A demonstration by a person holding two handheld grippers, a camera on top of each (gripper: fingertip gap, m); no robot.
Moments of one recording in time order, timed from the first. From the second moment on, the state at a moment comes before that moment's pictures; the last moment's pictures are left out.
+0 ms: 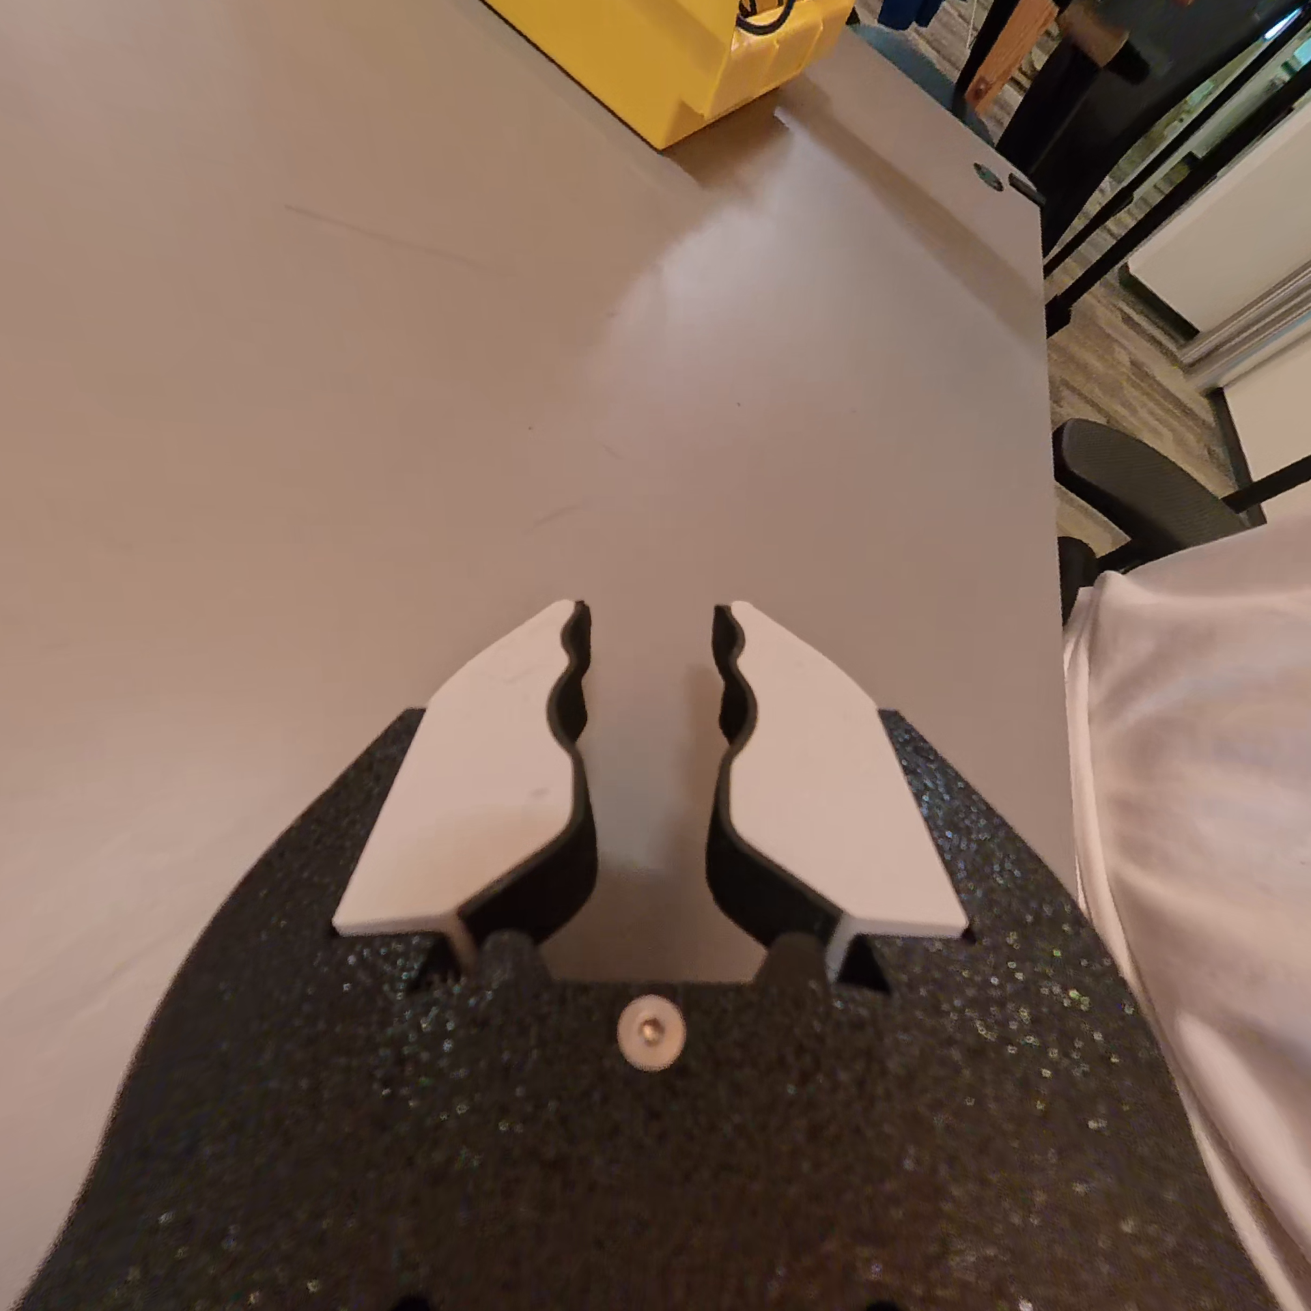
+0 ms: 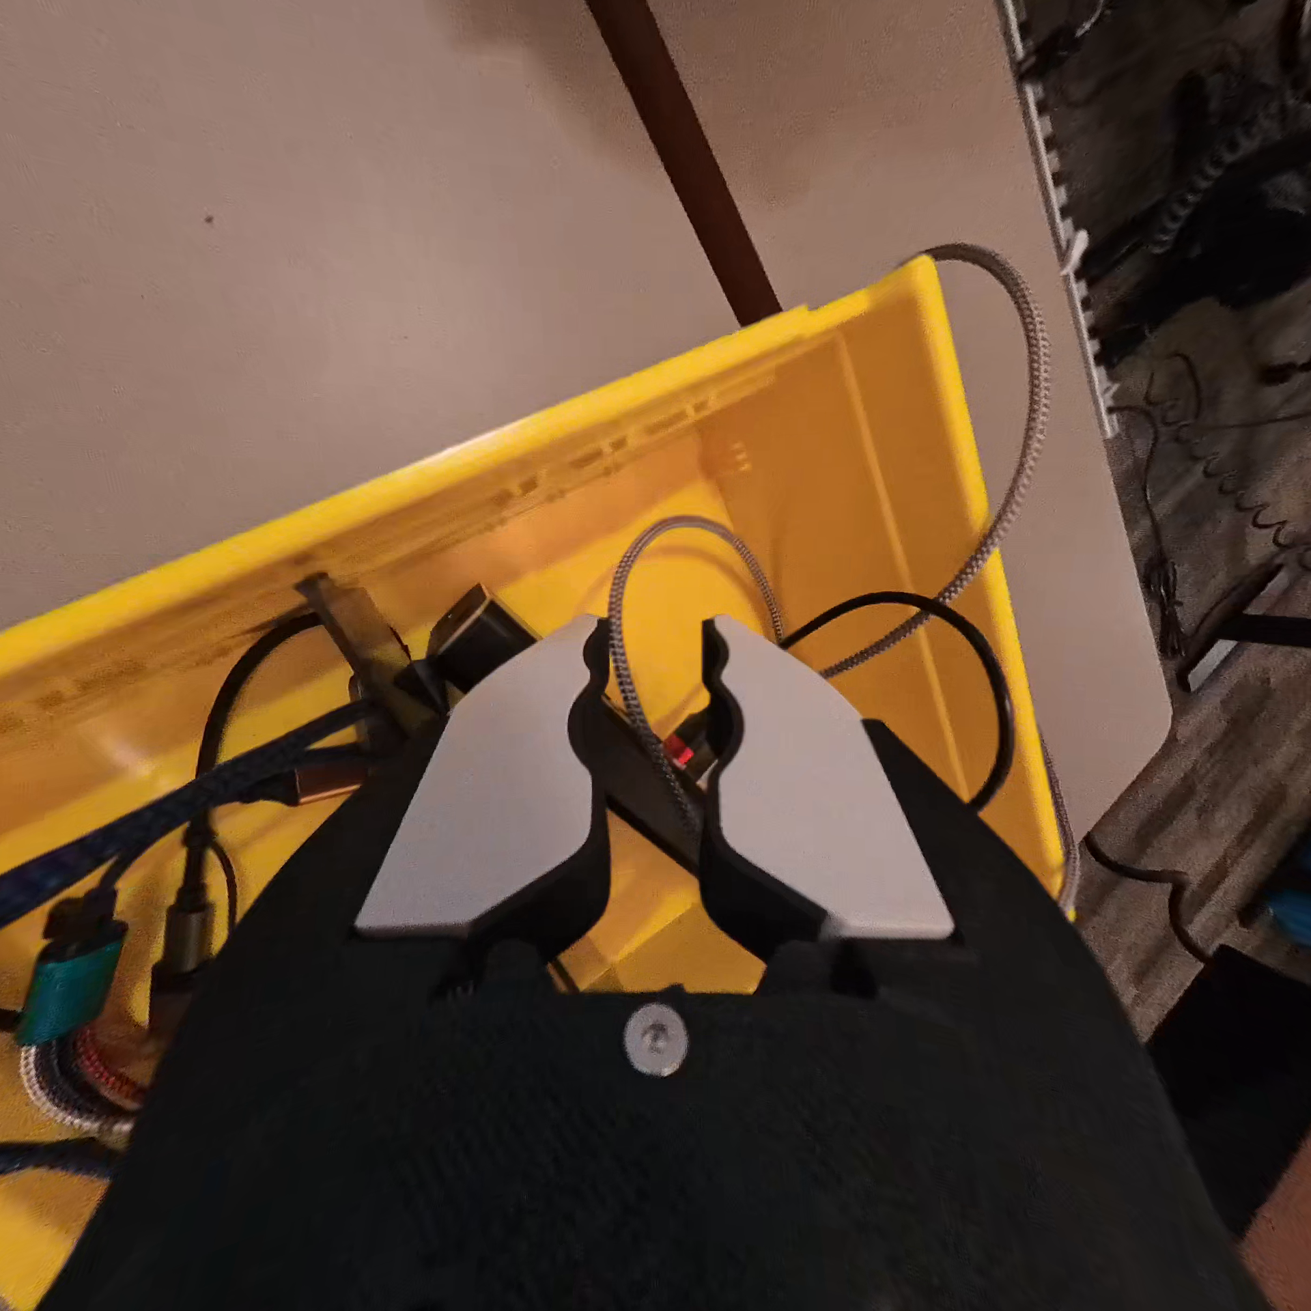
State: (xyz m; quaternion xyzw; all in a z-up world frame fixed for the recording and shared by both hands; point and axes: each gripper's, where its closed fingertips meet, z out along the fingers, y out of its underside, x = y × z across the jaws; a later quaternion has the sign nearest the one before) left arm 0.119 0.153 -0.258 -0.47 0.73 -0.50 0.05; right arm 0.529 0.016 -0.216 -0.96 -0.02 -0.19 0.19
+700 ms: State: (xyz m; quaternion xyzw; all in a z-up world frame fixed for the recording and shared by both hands) left arm 0.265 0.090 -0.182 -0.52 0.67 -0.52 0.11; right arm 0.454 -0.161 -0.136 -0.81 0.30 -0.41 0.28
